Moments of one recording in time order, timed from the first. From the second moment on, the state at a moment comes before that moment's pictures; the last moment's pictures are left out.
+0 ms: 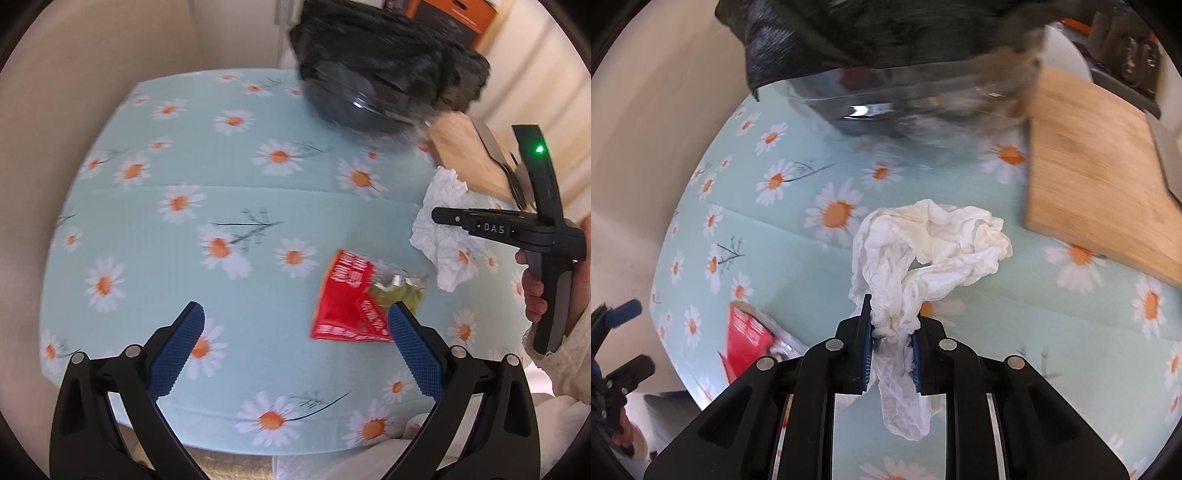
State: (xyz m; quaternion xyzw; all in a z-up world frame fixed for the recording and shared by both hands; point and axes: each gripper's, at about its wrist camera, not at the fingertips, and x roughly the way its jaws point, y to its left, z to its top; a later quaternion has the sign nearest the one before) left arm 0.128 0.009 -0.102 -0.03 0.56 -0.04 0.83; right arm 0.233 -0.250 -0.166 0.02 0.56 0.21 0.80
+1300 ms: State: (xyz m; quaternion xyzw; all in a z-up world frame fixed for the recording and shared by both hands) left arm 0.182 -0.114 -0.201 0.14 0.60 -0.16 0.77; right arm 0.138 -0.364 -0.152 0.10 0.56 0.07 0.82
